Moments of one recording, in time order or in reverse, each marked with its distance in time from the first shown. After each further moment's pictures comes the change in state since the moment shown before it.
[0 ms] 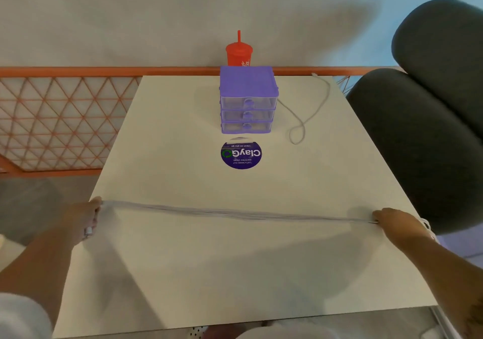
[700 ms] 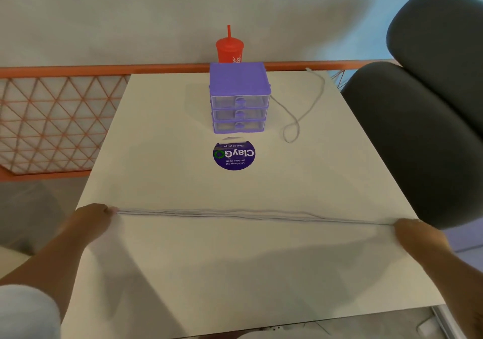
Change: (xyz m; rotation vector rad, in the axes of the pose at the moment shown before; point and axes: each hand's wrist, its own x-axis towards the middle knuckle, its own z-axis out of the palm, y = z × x) left_hand 0.012 0.003 0.032 1.169 0.085 0.310; right_hand -0.013 0.027 0.001 0.230 0.127 0.332
